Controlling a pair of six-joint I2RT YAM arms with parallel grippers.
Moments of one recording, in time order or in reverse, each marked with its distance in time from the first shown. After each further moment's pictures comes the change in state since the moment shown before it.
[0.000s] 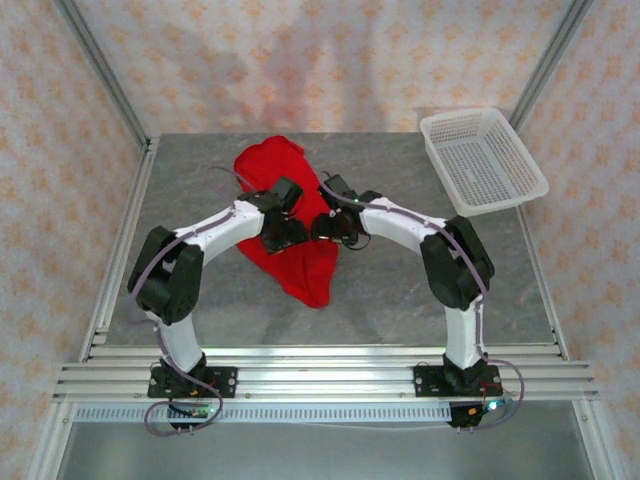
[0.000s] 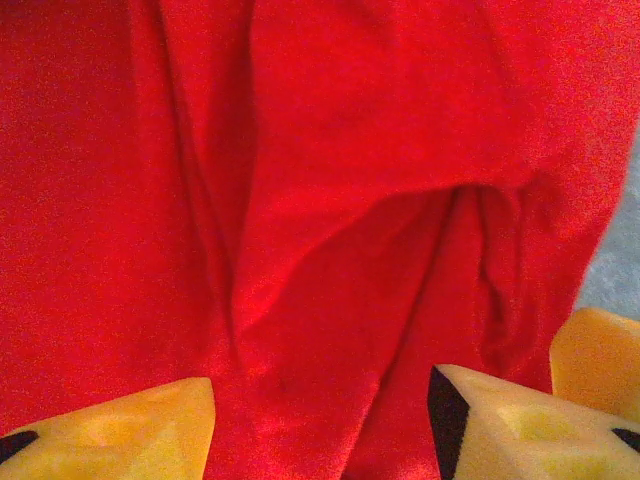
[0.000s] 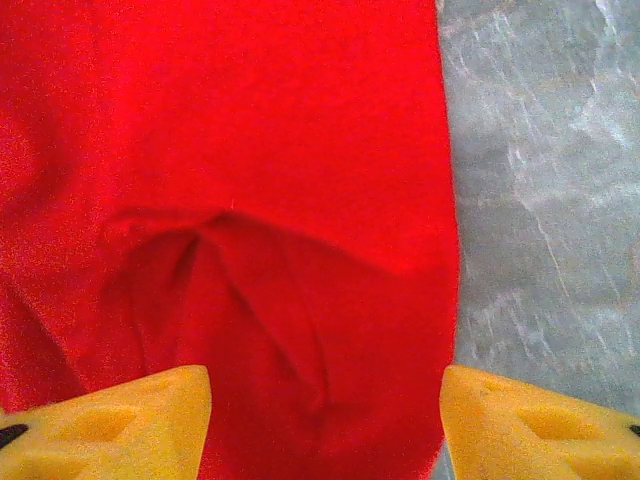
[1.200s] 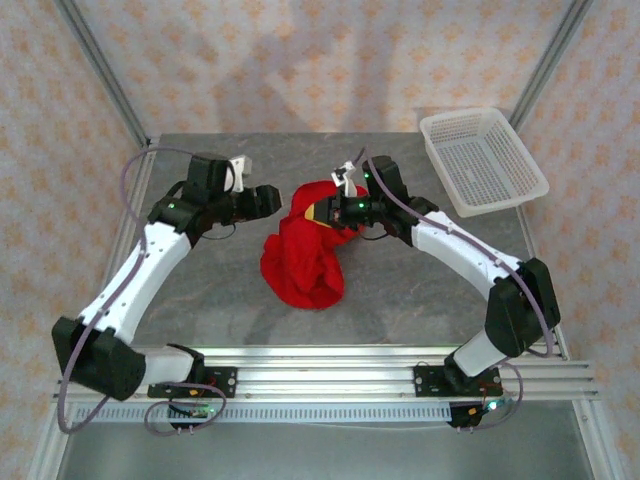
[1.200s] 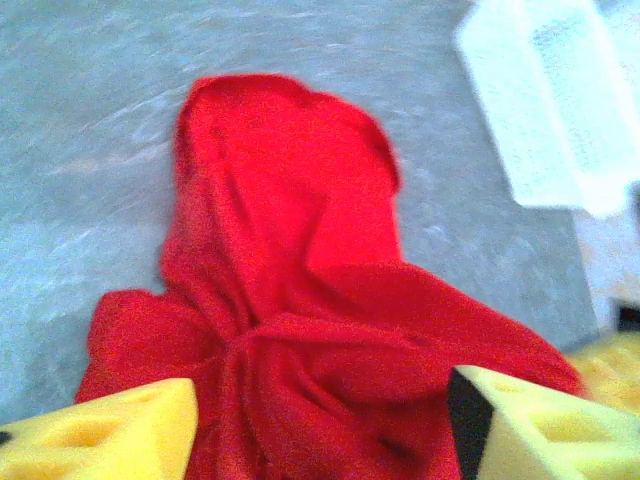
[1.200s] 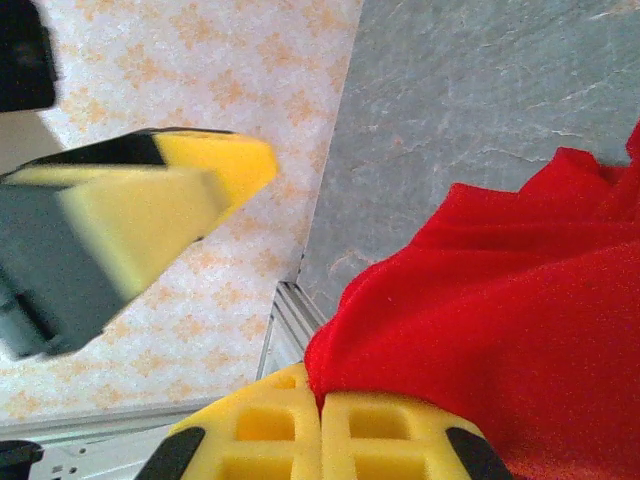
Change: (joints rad) left arm 0.201 -0.548 -0.062 0.063 0.295 0.359; right arm -0.084 -0.457 -0.270 0.414 -0.684 0.177
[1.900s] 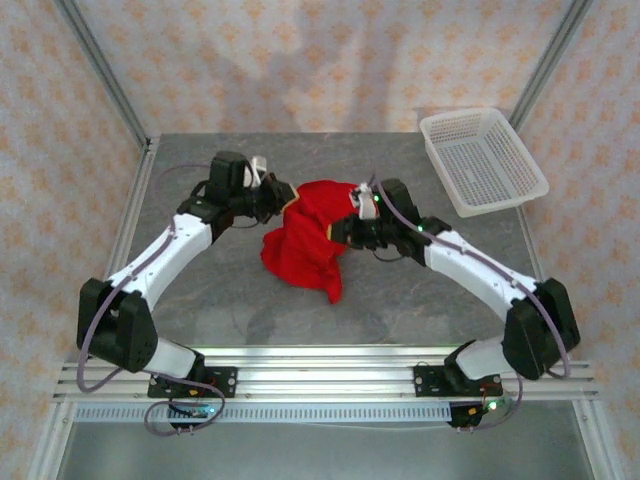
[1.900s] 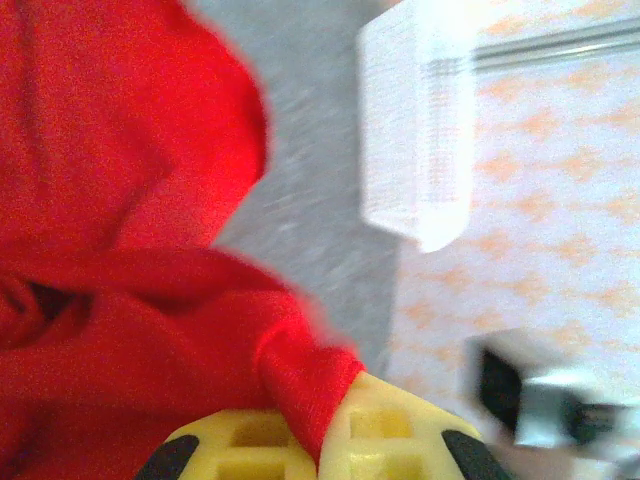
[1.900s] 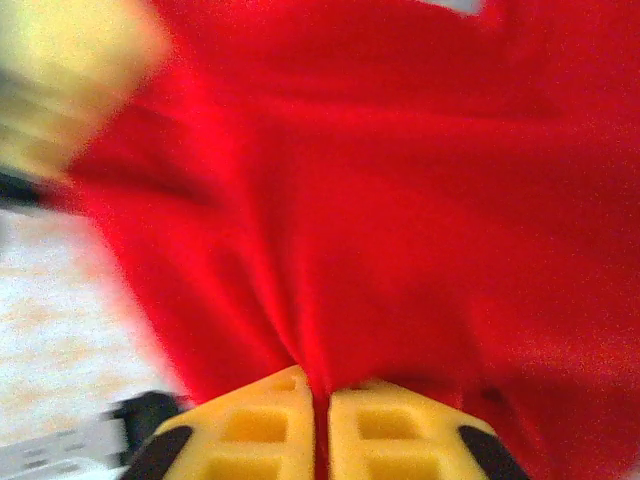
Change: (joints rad) left arm -0.022 0.153 -0.069 0.396 0.203 -0.554; right arm 0.006 -0.167 -0.228 -0.108 0.254 -0.130
